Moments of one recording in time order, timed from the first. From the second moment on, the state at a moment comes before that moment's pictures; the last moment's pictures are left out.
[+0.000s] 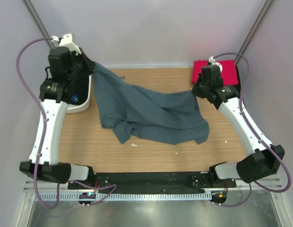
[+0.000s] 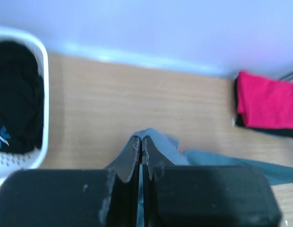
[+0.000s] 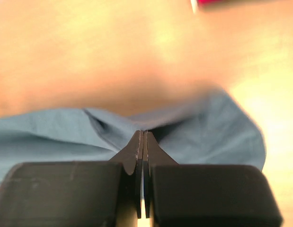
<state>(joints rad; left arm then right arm) -0.12 1.38 1.67 -0.64 0.05 -0.35 0.29 1.35 1.31 -0.70 0.17 0.57</state>
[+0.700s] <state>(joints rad) -0.12 0.83 1.97 -0.67 0.05 -0.23 0.29 1.05 1.89 -0.67 0.19 0.44</state>
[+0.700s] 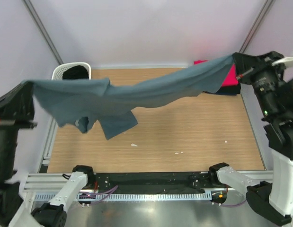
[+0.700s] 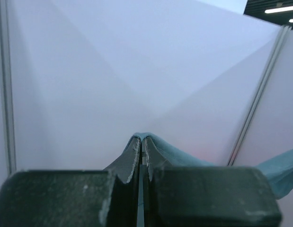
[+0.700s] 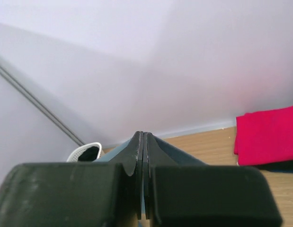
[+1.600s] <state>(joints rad) -0.12 1.23 1.71 -0.48 0.06 -0.28 0.28 1.36 1.76 -0.76 0.45 0.39</state>
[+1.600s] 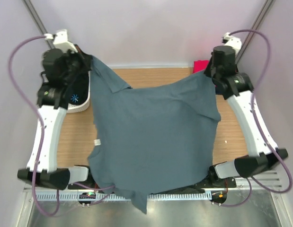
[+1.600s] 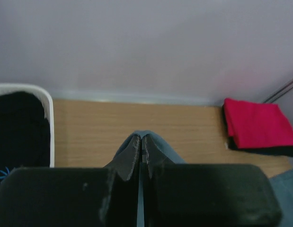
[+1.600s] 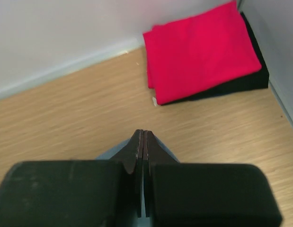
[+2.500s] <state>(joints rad) -0.12 2.34 2.32 -0.33 0.05 -0.29 0.02 2.22 1.86 -0.26 0.21 0.46</state>
